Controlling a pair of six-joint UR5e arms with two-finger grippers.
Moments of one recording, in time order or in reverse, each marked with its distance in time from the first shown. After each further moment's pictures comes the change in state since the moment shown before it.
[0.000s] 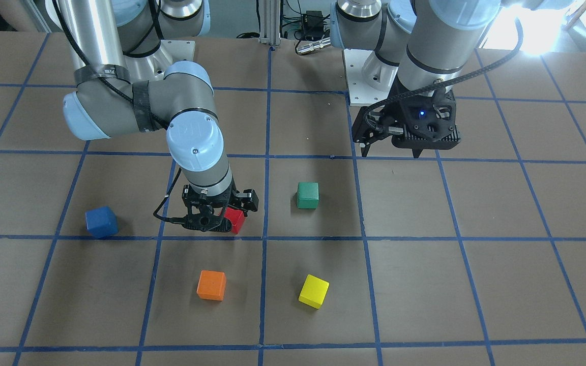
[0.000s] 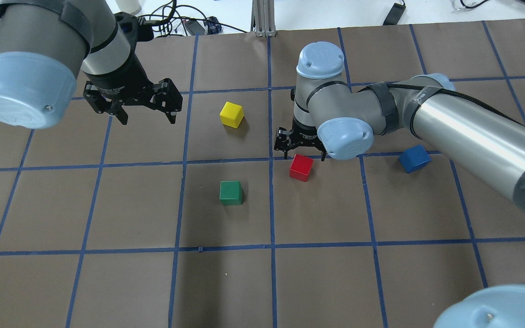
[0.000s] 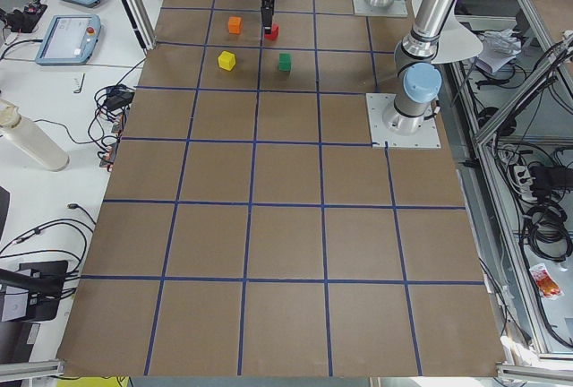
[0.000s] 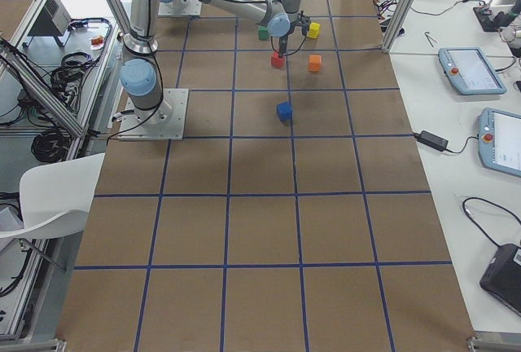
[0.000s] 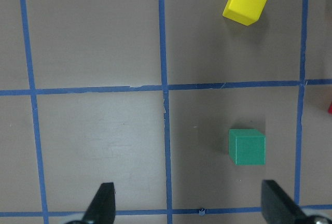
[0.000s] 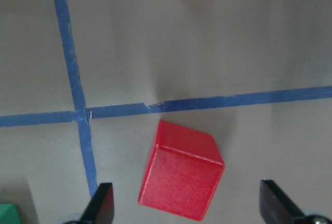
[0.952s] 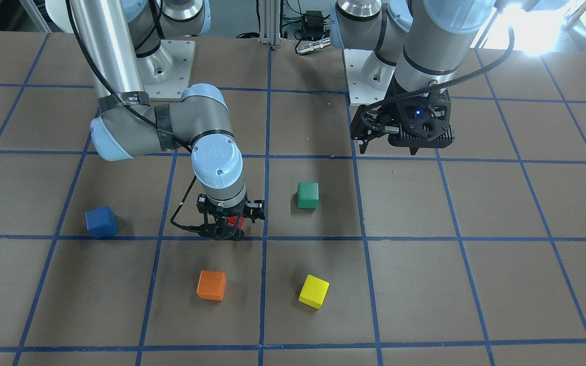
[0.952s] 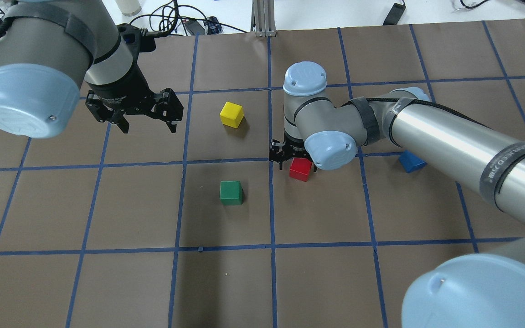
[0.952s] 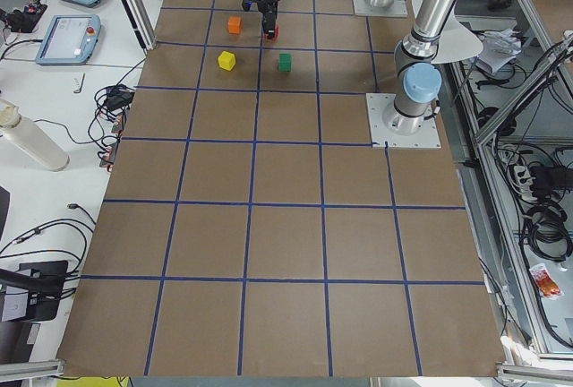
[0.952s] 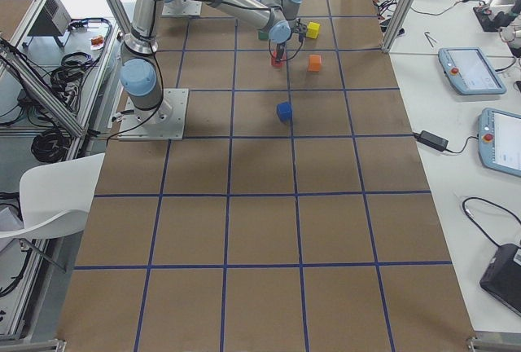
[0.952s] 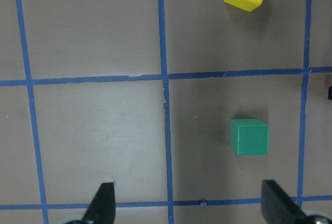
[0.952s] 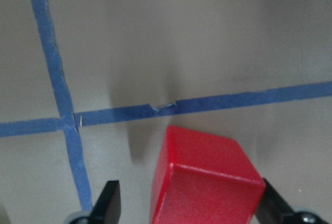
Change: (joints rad) left arm 0.000 0.008 -0.036 0.004 0.002 0.006; right arm 0.029 0.063 0.007 -0.023 -0.019 0.058
